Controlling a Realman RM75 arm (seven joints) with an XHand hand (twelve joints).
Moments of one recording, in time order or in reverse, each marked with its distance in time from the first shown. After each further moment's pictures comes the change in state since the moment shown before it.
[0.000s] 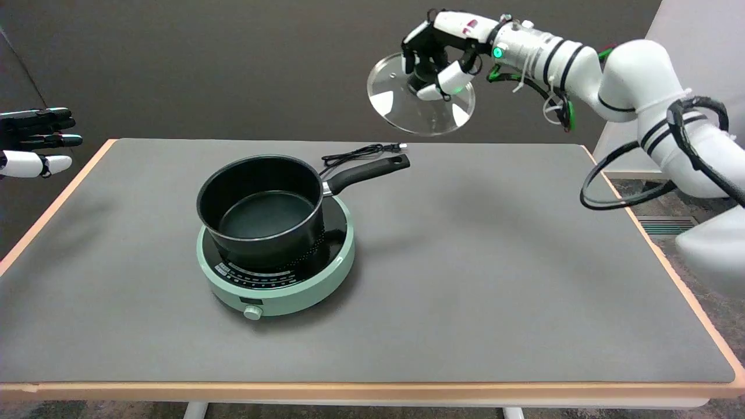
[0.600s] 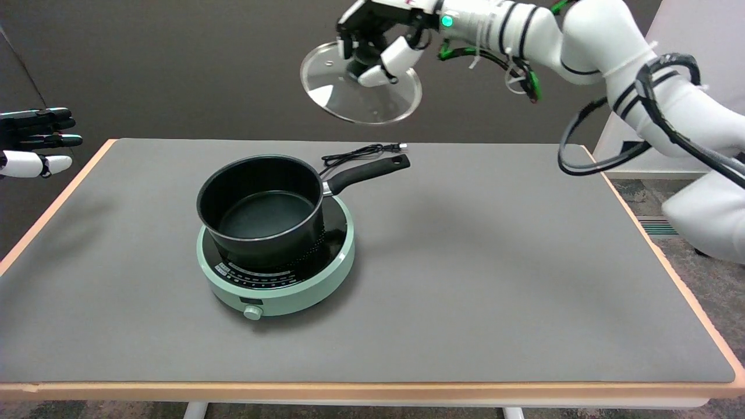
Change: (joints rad) arm 0.215 -0.071 -0.277 0.041 -0.004 0.000 0.282
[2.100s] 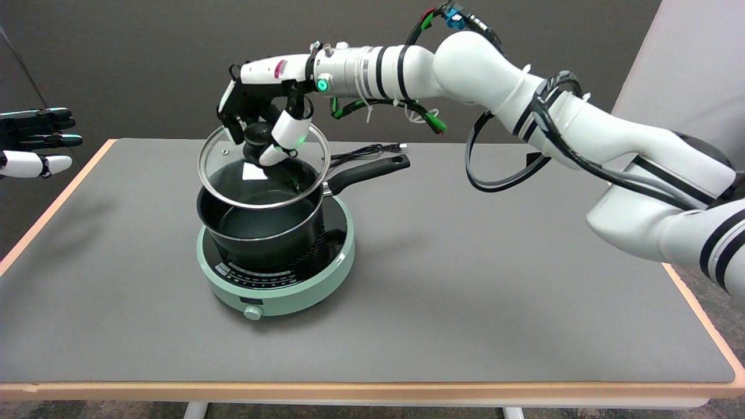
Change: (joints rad) arm 0.017 -0.290 -0.166 0.080 -0.359 -0.008 0.281
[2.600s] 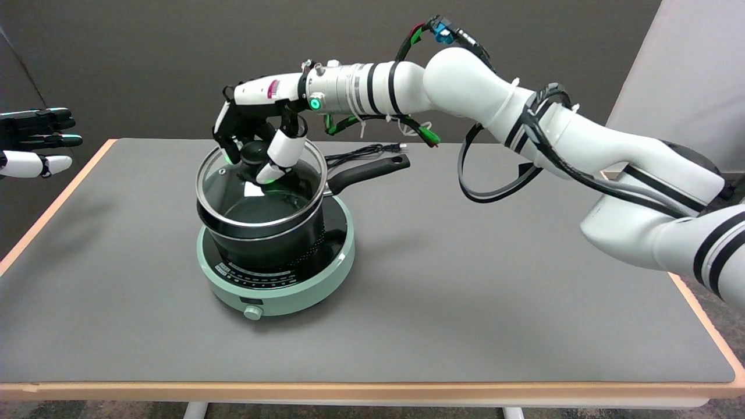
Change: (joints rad) arm -0.031 -0.022 -0.003 0.010 -0.039 -0.011 0.010
